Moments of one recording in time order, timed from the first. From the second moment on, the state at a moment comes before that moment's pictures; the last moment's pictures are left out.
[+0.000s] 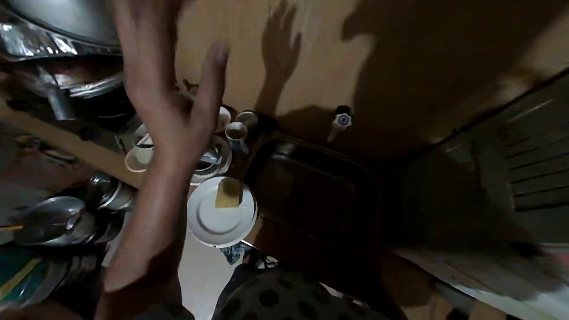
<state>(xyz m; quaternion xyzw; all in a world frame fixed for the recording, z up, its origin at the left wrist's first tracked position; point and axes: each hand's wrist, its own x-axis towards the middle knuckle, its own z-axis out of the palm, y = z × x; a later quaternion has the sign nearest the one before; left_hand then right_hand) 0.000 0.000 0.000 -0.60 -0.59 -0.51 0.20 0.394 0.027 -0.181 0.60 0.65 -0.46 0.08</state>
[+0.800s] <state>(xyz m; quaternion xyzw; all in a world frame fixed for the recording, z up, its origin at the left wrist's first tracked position) 0.011 -0.142 -0.289 -0.03 -0.79 -0.48 -0.39 0.270 0.094 -0.265 0.43 0.80 -0.39 0.13</state>
